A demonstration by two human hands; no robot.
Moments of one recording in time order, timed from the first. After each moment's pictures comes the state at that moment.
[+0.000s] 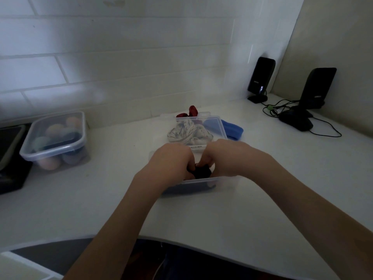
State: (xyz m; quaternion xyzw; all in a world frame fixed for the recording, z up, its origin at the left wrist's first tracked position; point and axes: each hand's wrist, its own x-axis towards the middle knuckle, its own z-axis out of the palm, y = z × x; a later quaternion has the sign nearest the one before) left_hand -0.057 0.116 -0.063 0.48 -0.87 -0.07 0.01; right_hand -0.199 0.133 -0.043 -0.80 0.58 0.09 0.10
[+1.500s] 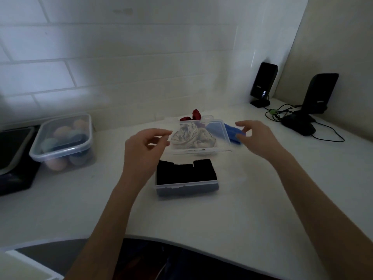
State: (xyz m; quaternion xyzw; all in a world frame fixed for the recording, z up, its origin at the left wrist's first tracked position) left_hand -0.011 0.114 -0.076 0.48 -0.64 -0.25 0.55; right_hand -0.287 0.085 -0.076 -0.62 0.72 -0.28 0.11
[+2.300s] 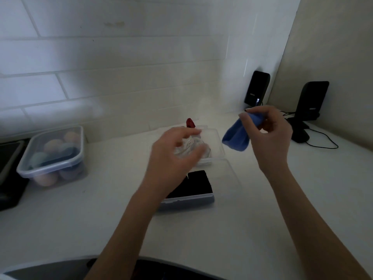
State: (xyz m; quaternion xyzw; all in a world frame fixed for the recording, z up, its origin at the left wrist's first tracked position) left_hand -0.060 0.133 -0.046 0.40 -0.72 -0.25 0.50; right_hand -0.265 0.117 -0.047 -0.54 0.49 -0.68 0.05
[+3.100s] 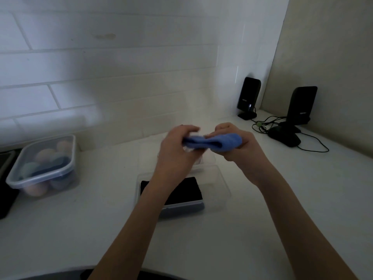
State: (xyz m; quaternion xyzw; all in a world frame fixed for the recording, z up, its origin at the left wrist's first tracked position) left_hand -0.103 0.093 -0.048 0.42 -0.73 -0.25 0.48; right_hand -0.262 0.116 -0.040 -0.70 0.51 -0.41 0.27
